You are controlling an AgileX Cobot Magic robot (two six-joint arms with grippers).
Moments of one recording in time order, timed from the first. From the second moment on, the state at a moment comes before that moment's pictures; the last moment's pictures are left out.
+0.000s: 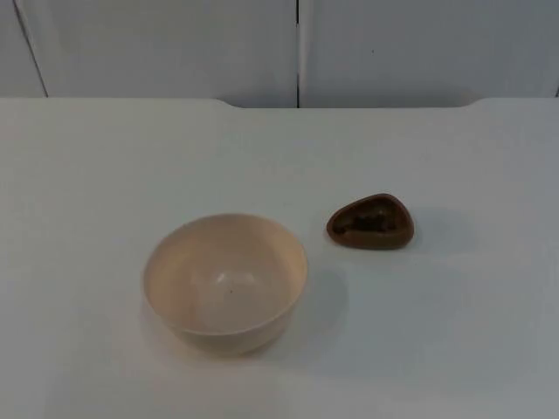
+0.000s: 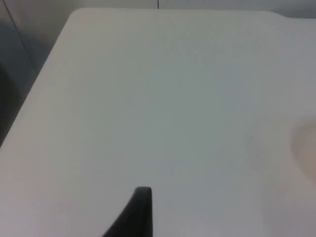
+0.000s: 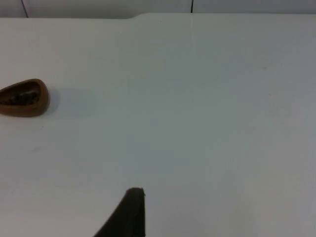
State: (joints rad) right arm 0.03 0.00 -0.51 -0.07 1.08 0.01; left arm 0.04 0.00 -0.50 0.04 1.08 -0.04
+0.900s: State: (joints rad) right arm 0.03 0.00 -0.51 -0.07 1.08 0.01; left arm 0.04 0.17 -0.64 -0.05 1.02 -0.01
